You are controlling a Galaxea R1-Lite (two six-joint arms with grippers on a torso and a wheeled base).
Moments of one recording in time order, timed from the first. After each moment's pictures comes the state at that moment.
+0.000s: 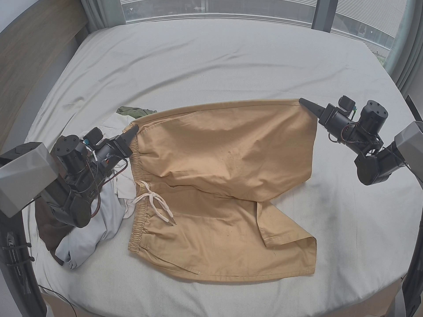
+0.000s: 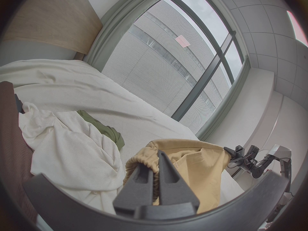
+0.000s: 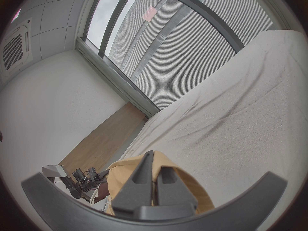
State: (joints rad) left arm -0.11 2.22 -0.89 -1.55 -0.34 -0.53; right arm 0.09 2.20 -1.24 -1.26 0.63 0.66
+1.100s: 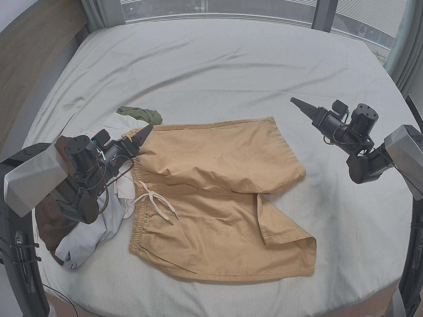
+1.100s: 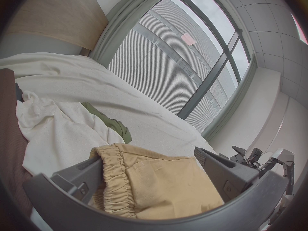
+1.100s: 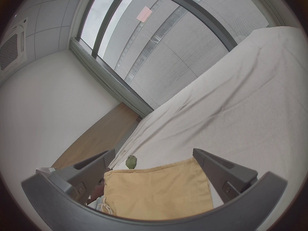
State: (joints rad) left arm -0.13 2.28 -0.99 -1.48 -0.29 -0.53; right arm 0.08 2.28 -1.31 -1.22 0.59 0.65
